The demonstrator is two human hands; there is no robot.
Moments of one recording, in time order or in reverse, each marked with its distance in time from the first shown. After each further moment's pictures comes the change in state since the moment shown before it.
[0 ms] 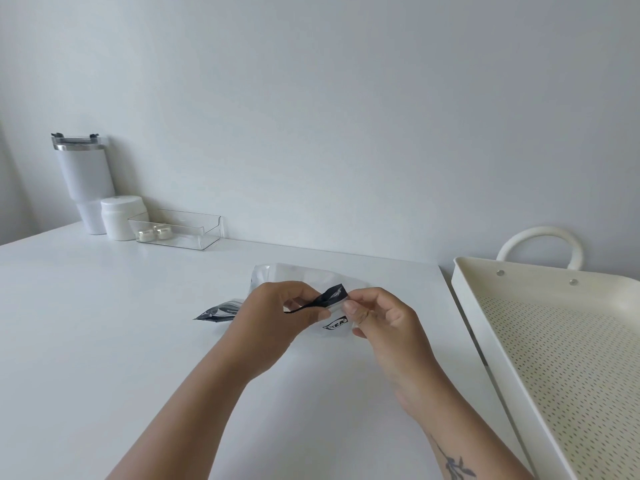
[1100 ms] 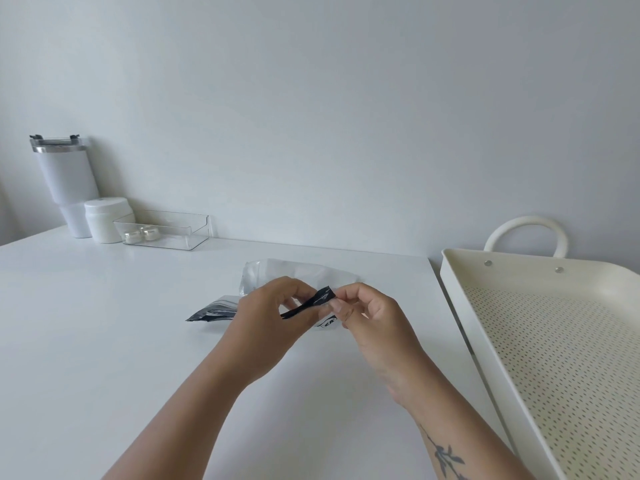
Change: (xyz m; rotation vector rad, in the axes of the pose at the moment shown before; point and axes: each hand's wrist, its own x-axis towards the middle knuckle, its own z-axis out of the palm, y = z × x) left_hand -0.006 0.008 0.013 0.071 0.060 0.075; right_hand 0.000 -0.003 -0.004 -0.067 -0.049 0.028
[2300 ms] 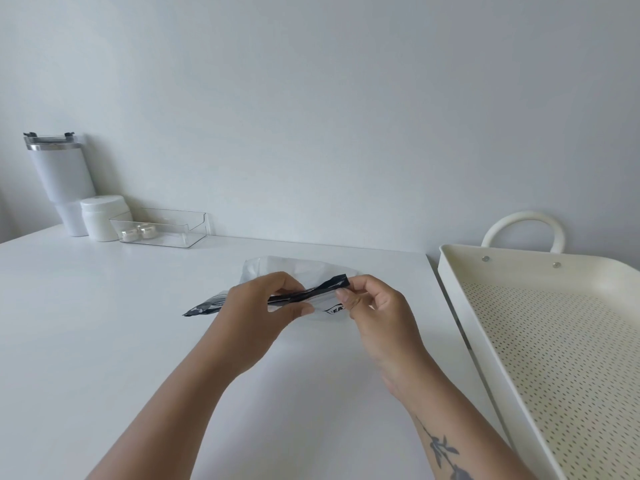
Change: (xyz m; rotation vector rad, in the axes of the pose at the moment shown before) left_hand 0.004 -0.007 -0.010 0.086 -0.017 -0.013; right_hand 0.005 0.003 -0.001 0.008 0.139 -0.035
